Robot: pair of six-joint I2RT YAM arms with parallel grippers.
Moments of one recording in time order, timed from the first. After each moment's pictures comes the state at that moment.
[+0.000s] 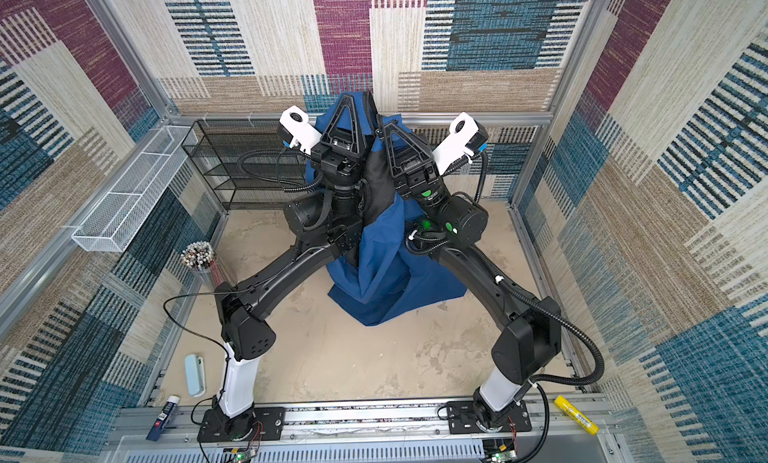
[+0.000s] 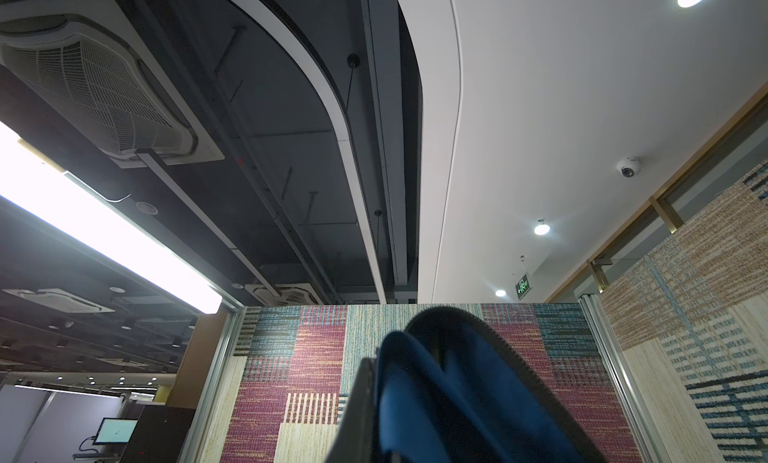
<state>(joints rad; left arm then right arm) -0.84 2.07 2.23 1.29 0.08 -1.16 0.54 1.64 1.63 1.41 -0.45 1.08</state>
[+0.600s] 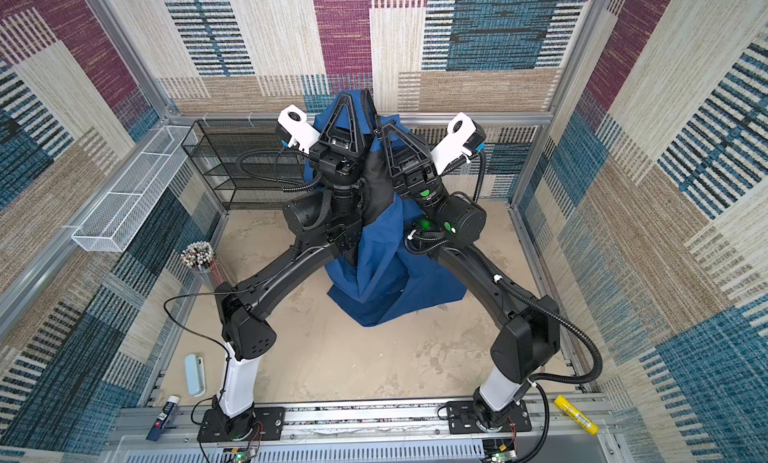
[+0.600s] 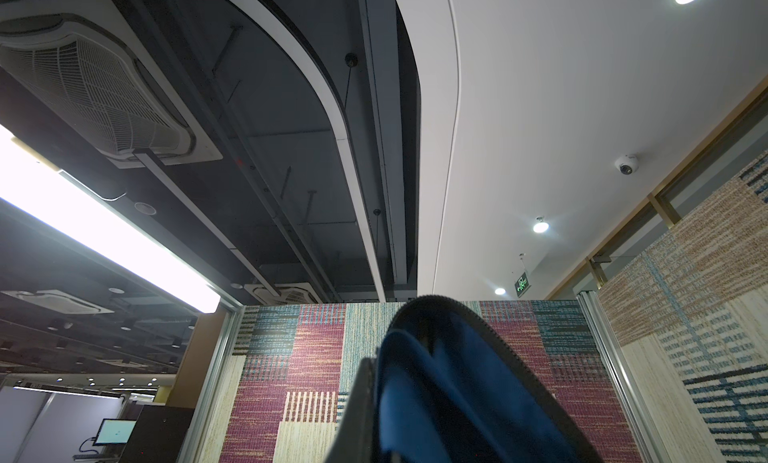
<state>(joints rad) -0.84 2.07 2.24 1.29 0.08 -1.16 0.54 1.65 1.63 1.41 -0.45 1.08</state>
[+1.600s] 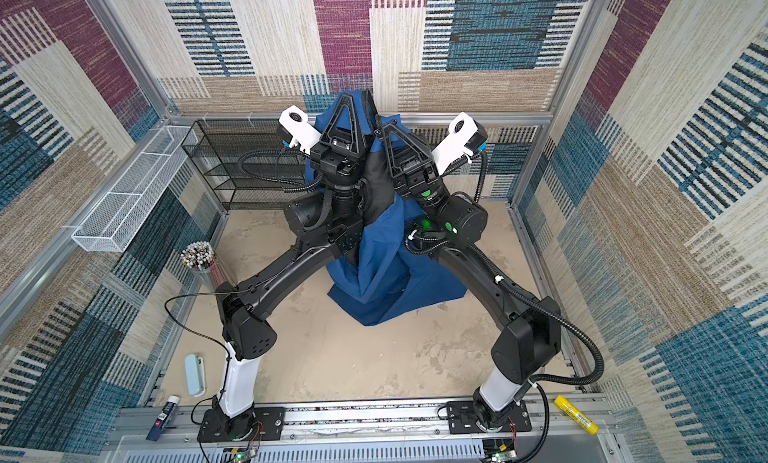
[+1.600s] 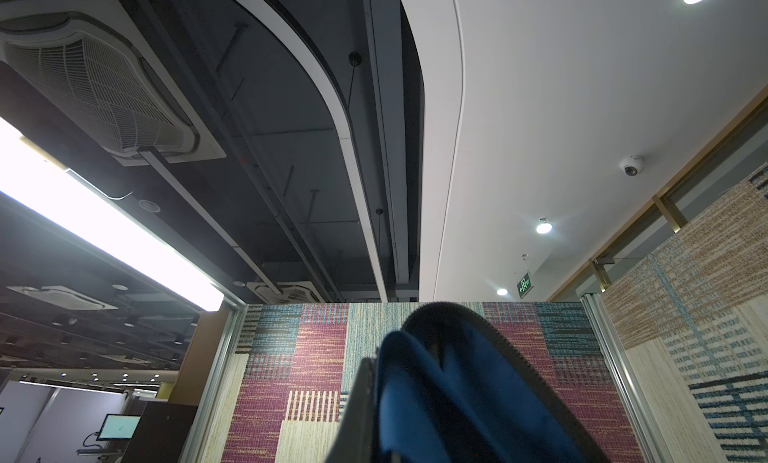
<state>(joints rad) -0.84 2.08 2.24 1.29 0.08 -1.16 0.54 1.64 1.63 1.41 -0.45 1.08</state>
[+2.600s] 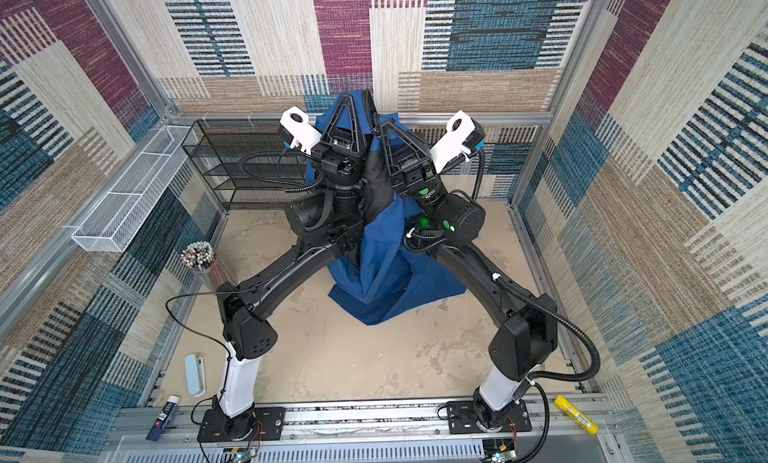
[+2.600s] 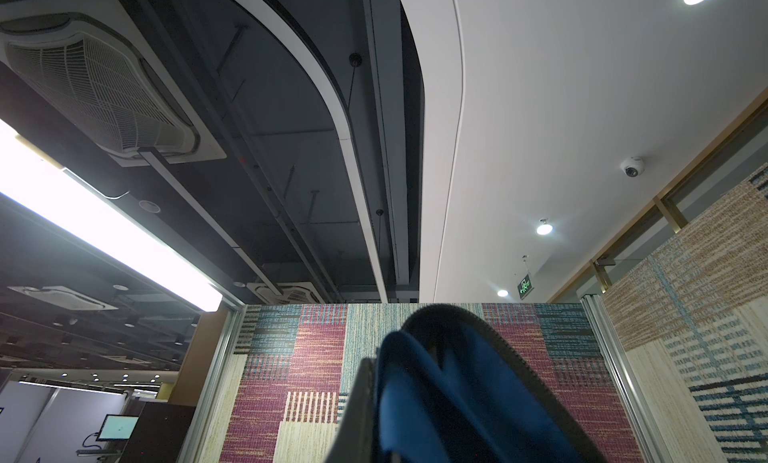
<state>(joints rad) -0.84 2.08 2.24 1.29 0.06 -1.16 0.54 1.66 1.66 1.41 -0.45 1.07</state>
